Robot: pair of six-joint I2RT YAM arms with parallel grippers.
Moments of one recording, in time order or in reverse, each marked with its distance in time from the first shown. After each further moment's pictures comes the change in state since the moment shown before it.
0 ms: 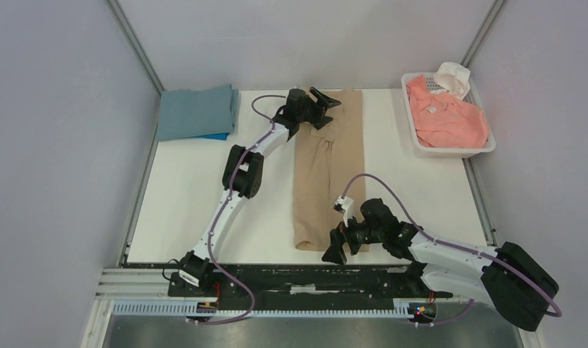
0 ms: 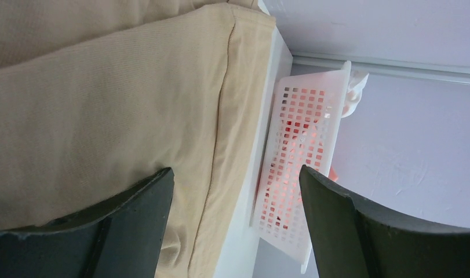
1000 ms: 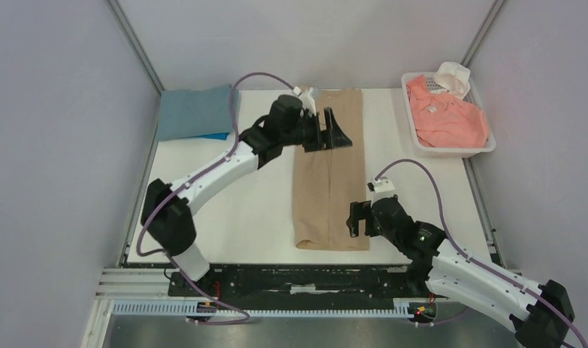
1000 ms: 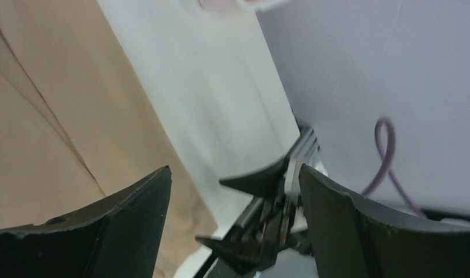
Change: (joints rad) left arm -0.207 -1.116 -0.918 -0.284 0.018 0.581; right arm 0.049 -0.349 0.140 -0.528 0.806 0.202
